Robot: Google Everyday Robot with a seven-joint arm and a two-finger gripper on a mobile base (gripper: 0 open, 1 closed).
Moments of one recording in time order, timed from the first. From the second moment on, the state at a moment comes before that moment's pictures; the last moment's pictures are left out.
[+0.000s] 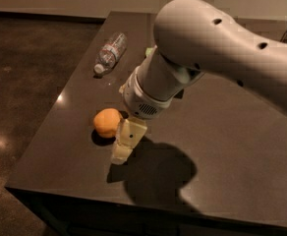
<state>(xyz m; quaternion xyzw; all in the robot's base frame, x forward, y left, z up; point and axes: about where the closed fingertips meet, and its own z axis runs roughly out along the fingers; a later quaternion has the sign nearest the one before) 0.455 0.049 0.862 -0.68 0.68 0.15 0.23</state>
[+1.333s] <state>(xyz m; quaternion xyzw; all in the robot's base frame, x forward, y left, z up) 0.469 0.068 0.858 -0.68 0.68 0.17 0.23</state>
